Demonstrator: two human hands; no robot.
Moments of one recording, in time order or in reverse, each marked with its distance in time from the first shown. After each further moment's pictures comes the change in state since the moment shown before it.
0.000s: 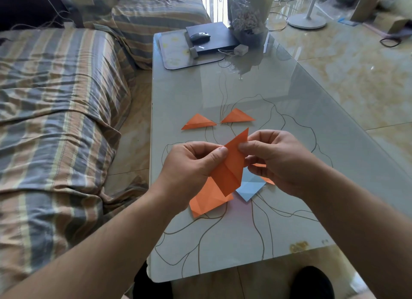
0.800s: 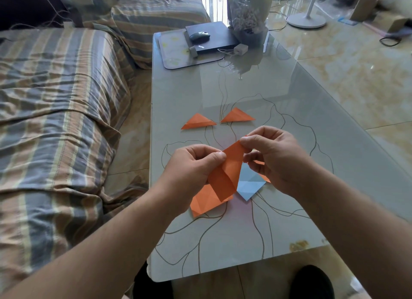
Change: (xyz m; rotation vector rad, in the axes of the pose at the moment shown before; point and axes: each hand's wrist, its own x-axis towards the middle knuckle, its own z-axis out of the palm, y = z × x) left_hand 0.003 -0.005 0.001 -0.037 -0.011 -0.150; right_hand 0.009 0.009 0.003 0.112 0.094 -0.038
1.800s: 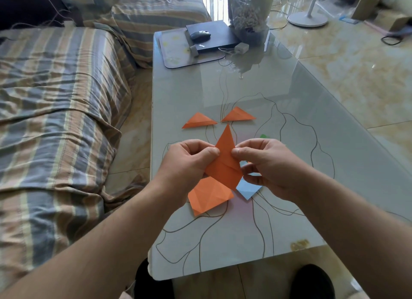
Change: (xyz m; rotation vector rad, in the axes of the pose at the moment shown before) left_hand 0.000 0.006 -0.005 0.032 0.058 0.055; right_hand -0.002 0.009 0.006 -0.155 -0.088 0.108
